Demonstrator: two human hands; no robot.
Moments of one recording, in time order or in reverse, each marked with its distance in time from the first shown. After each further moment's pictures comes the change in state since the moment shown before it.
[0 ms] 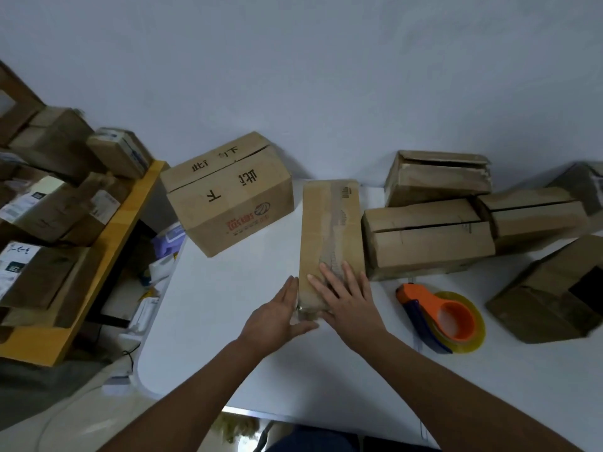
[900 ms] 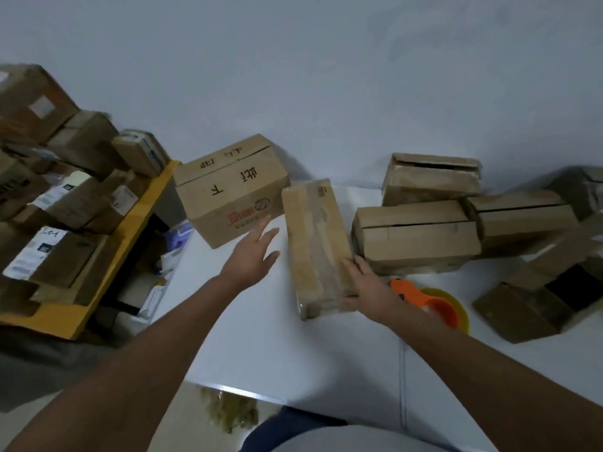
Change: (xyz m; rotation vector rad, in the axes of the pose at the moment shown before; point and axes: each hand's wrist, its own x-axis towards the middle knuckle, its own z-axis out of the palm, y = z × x) left_hand 0.032 -0.005 -0.066 0.131 0.294 0.017; right_hand -0.021 0.058 -0.056 0.497 -0.210 0.103
